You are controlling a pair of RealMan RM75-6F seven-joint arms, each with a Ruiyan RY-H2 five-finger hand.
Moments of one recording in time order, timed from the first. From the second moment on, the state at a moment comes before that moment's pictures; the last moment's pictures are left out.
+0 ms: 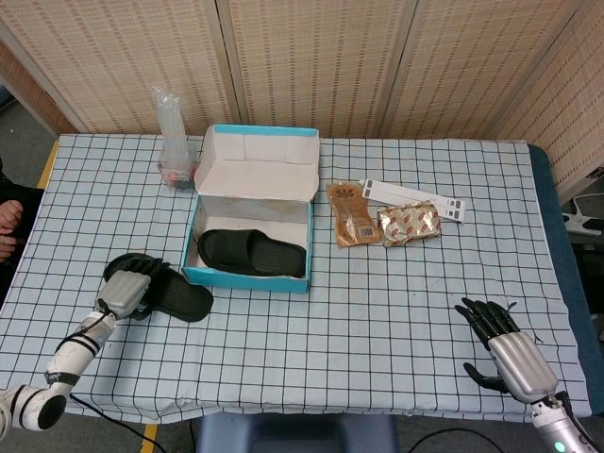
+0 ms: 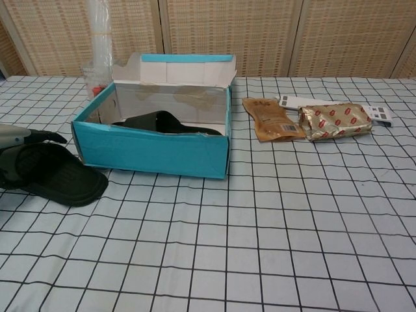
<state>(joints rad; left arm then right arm) -0.64 -1.30 0.00 -1.37 1.19 0.81 0.12 0.11 -1.03 -0.10 -1.74 -1.70 1.38 0.04</state>
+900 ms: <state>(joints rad) -0.57 -1.42 0.02 -1.19 1.33 0.93 0.04 0.11 -1.03 -0.10 -1.74 -1.70 1.38 0.03</state>
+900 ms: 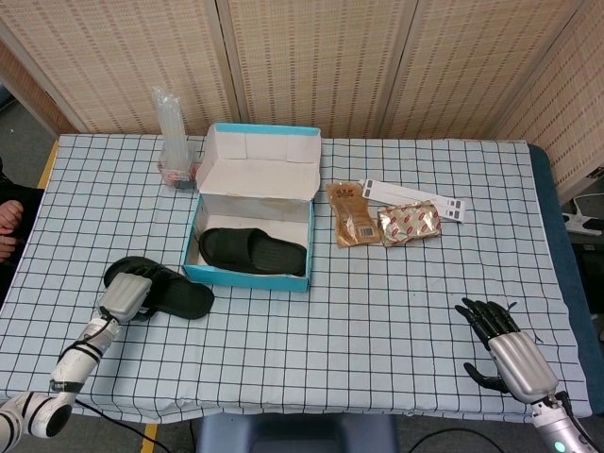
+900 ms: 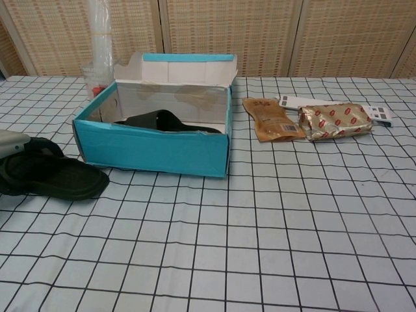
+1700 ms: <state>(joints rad) -0.45 -1.08 -0.09 -1.66 1.36 1.22 0.02 0.12 -1.04 -0.11 -1.74 -1.70 1.35 0.03</state>
